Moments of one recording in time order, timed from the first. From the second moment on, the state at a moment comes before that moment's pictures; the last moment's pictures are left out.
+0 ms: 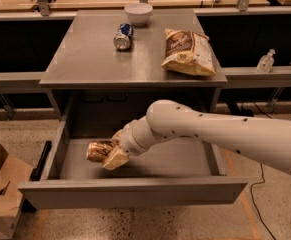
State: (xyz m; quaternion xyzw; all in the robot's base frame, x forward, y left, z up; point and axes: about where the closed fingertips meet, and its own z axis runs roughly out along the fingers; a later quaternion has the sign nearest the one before) arm 0.541 0.105 0.663 -0.62 0.69 0.21 0.31
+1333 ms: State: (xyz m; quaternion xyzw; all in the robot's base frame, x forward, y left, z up) arm 0.553 -0.011 0.852 -0.66 0.65 0.19 0.32
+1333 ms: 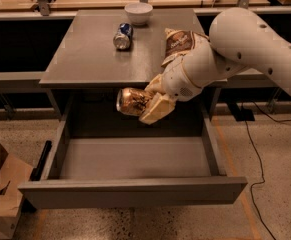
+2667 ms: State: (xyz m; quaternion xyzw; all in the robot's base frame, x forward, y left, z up) arm 0.662 0.005 0.843 -0.68 0.64 0.15 0.34
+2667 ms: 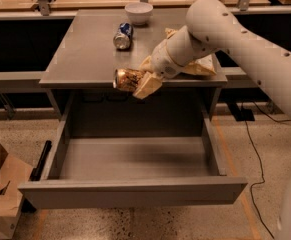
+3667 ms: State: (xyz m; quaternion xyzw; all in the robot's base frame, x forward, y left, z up) arm 0.736 0.007 0.903 -0.68 0.62 0.08 0.38
